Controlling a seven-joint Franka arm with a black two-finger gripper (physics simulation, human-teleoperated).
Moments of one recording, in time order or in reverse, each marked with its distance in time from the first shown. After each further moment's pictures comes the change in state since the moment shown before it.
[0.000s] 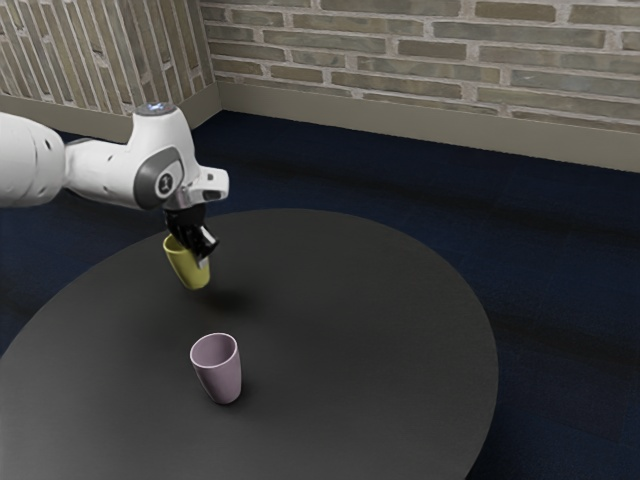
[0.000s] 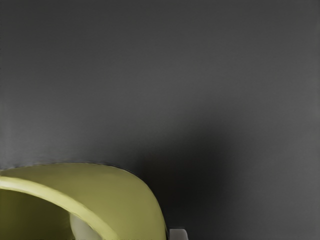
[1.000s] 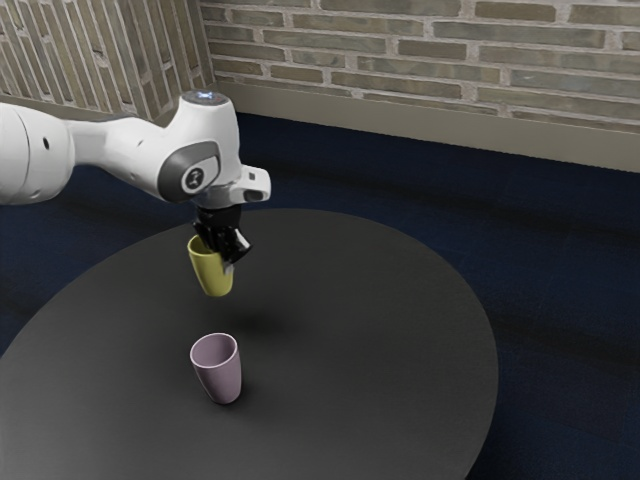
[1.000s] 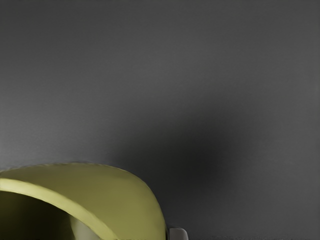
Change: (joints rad) arm -0.005 -0.093 -0.186 -0.028 0.141 -0.158 -0.260
